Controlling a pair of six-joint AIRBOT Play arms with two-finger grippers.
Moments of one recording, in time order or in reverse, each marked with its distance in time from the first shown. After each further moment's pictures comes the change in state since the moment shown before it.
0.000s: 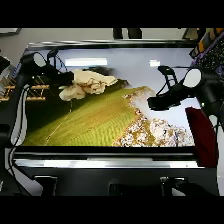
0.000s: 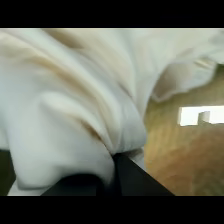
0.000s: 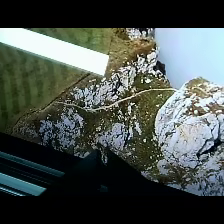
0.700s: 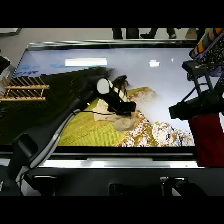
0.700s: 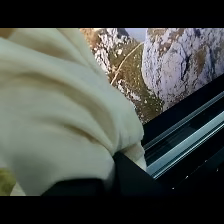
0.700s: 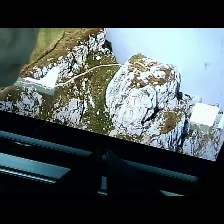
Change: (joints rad) left arm -0.584 -0.033 -0.095 -0.232 0.072 -0.230; right arm 0.000 0.291 0.000 -0.202 0.170 -0.020
